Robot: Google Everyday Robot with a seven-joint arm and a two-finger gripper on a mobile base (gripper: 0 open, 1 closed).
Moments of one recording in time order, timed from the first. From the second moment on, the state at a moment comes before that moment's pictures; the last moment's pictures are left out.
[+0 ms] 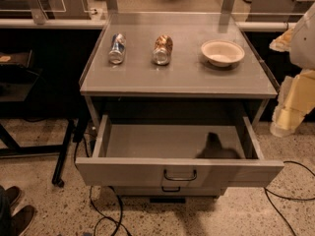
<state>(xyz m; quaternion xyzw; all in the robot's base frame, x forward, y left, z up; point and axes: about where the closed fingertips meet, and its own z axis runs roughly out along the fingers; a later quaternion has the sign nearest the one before) 0.438 -0.216 0.977 -0.60 0.78 -0.04 0.16</state>
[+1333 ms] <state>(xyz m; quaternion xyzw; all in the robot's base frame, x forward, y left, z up) 0.438 -0.216 0.977 -0.60 0.78 -0.04 0.16</state>
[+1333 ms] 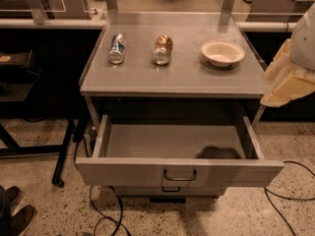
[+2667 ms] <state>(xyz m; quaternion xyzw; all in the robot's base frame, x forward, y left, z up) 0.445 -0.223 1.007 -0.60 0.78 -0.07 0.18</state>
